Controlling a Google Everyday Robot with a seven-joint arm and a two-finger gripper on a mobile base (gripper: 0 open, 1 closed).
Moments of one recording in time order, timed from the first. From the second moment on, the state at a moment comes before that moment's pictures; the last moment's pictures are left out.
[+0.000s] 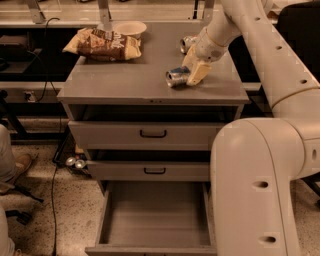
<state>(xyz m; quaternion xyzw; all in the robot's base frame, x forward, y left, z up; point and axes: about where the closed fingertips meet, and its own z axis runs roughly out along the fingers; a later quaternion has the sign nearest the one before) 0.768 -0.115 0.842 -0.75 0.61 0.04 0.25</state>
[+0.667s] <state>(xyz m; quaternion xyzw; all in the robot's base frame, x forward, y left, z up) 0.761 -0.121 0.850 -0.73 0.62 0.05 0.27</state>
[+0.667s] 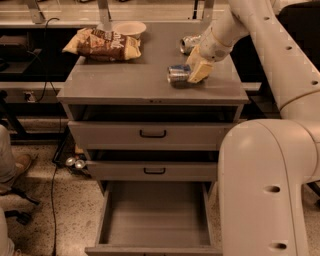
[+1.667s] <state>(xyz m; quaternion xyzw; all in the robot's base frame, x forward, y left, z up) 0.652 -0.174 0.911 -0.68 0.69 0.05 0.24</state>
